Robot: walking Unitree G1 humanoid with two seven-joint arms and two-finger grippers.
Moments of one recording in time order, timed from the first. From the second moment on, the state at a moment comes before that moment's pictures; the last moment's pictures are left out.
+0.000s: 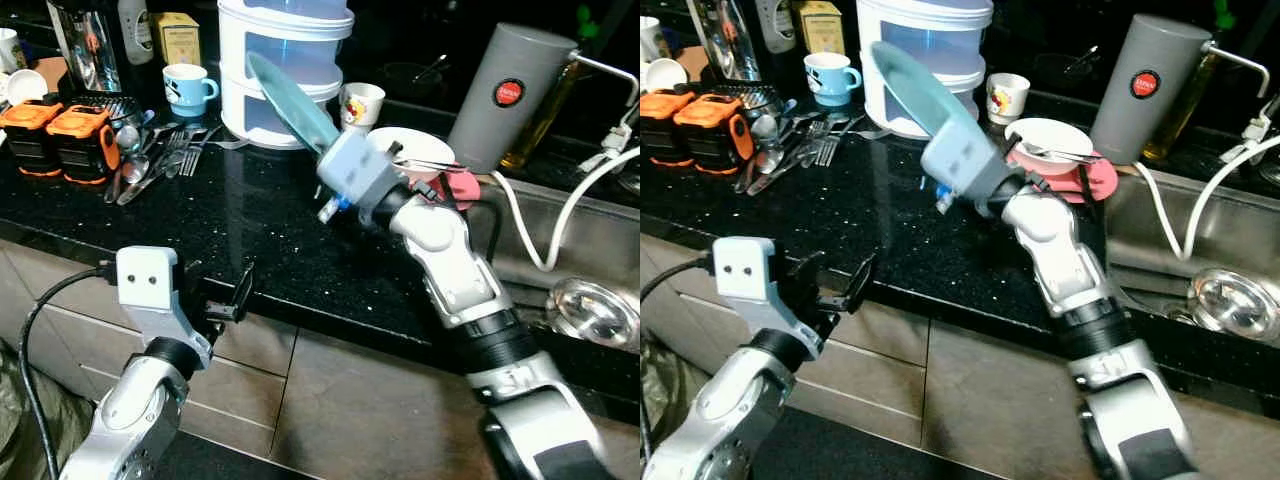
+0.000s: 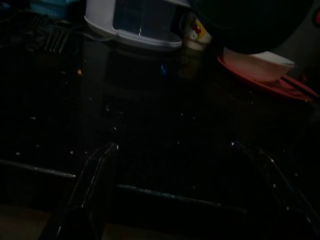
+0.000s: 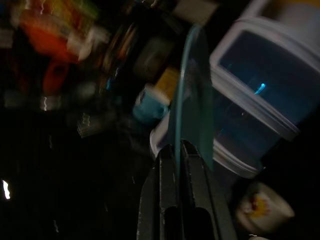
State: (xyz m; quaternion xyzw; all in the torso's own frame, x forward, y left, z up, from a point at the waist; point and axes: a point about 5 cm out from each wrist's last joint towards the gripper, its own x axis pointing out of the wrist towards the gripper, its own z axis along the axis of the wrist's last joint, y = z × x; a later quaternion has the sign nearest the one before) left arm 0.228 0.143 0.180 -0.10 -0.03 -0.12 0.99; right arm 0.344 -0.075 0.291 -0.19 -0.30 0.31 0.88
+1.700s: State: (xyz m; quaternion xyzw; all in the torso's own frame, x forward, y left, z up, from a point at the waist) left arm 0.235 0.139 0.190 -0.10 -0.06 -0.13 0.98; right arm 0.390 -0.162 0.277 -0.21 -0.12 0.10 0.97
